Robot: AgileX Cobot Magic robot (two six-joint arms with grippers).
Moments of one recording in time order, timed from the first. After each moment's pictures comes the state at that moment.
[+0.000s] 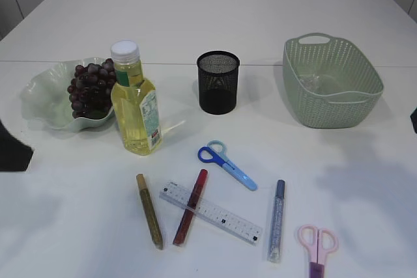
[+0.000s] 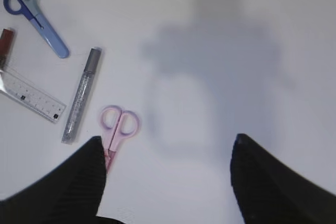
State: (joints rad) left arm -0.41 1.08 -0.79 -0.09 0.78 -0.12; right arm 0.06 1.16 -1.01 0.11 1.07 0.01
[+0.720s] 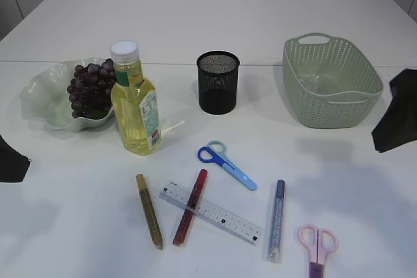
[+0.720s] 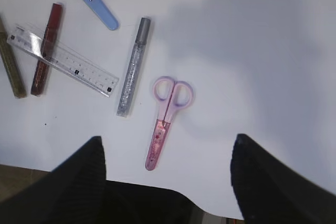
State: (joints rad) left arm -0.41 1.08 -0.79 -0.10 0.85 -0.12; right arm 0.22 1.16 -1.01 0.16 1.13 0.20
